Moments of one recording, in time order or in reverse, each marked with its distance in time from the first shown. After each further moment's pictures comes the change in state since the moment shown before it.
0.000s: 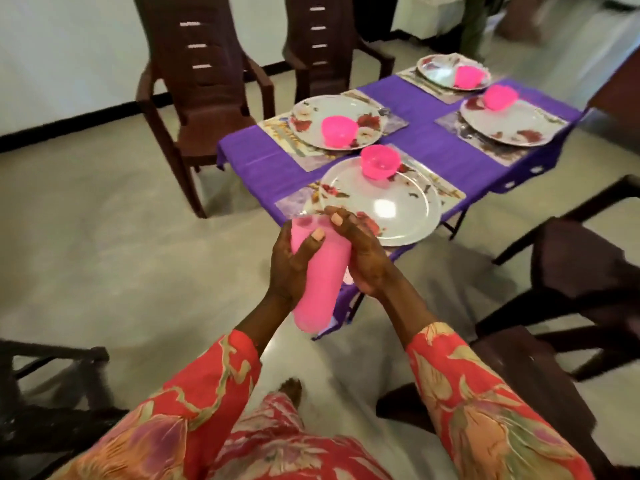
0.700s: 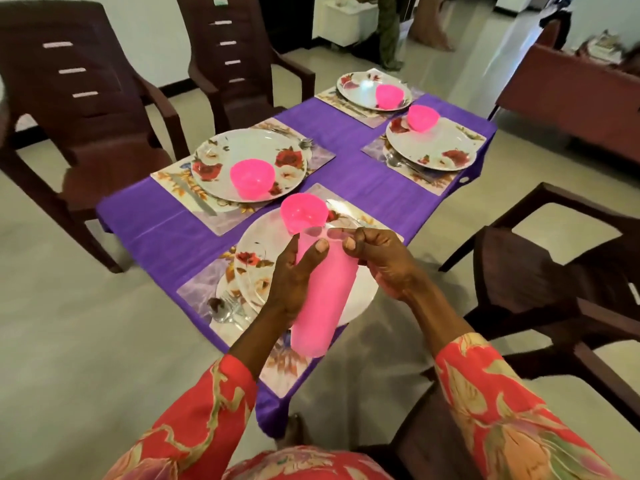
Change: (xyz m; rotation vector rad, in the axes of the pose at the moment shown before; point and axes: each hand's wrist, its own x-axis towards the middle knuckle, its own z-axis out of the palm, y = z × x) left_hand 0.151 0.005 0.146 -0.085 -0.350 -0.145; right_hand 0.094 -0.106 -0.163 -0.300 0.136 -0.022
